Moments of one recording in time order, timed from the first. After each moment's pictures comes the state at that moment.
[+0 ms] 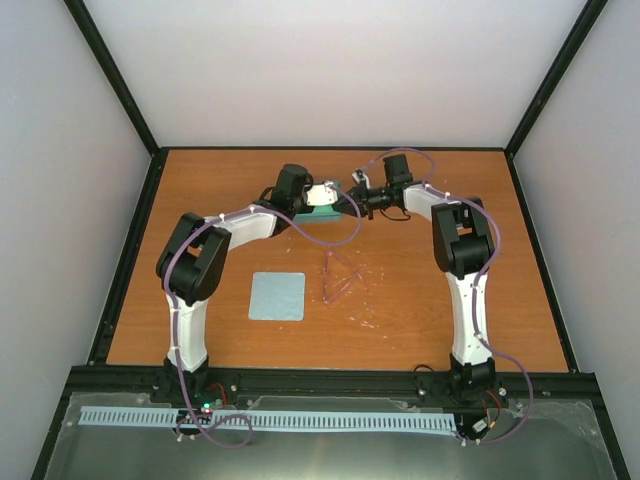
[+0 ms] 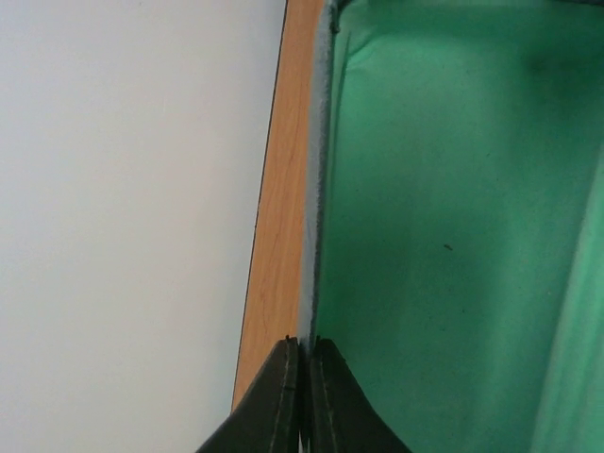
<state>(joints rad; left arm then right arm) -0.51 2.02 1.34 0.17 -0.21 1.14 0.26 2.31 1.65 -0.21 -1.25 0.65</state>
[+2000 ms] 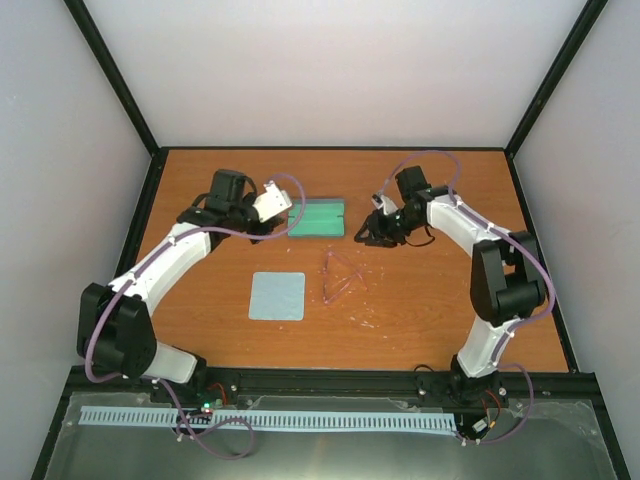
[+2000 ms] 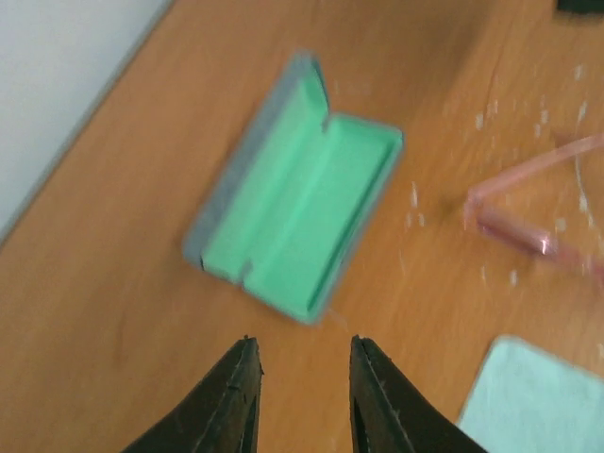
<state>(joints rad) -0.37 1.42 1.10 -0.38 0.29 0.67 0.29 1.81 1.31 -0.69 -0.78 0.32</state>
